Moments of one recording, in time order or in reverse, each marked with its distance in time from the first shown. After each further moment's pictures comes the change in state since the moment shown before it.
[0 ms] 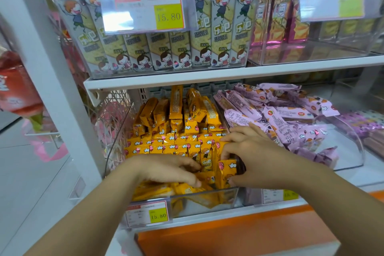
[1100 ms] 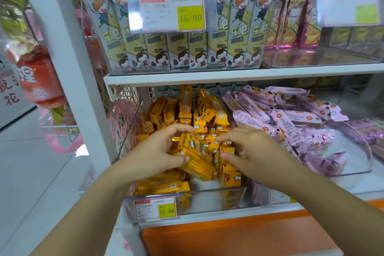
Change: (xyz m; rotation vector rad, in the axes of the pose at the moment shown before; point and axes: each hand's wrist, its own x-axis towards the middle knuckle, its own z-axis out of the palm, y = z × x) left_hand -0.036 -0.019 0.006 -0.556 0.564 0.417; right_hand 0.009 -0.015 0.006 0.218 0.372 -0.053
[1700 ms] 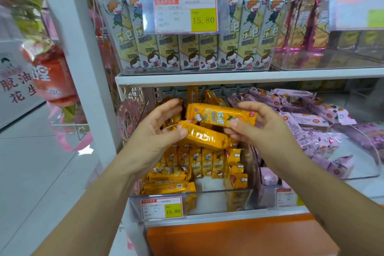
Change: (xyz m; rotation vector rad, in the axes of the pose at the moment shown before) left_hand 0.001 0.002 -0.008 -0.537 0.255 0.167; right_hand 0.021 -0.011 -0.002 1.136 0.329 0.350
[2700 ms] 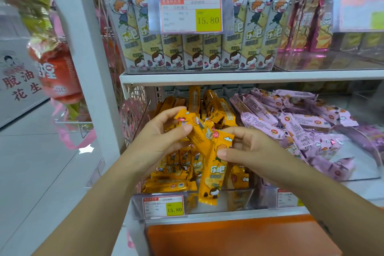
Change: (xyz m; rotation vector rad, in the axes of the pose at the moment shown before) left_hand -0.006 0.003 0.007 -0.016 0.031 -0.088; right_hand -0.019 -0.002 0.005 -0.193 -0.454 0.153
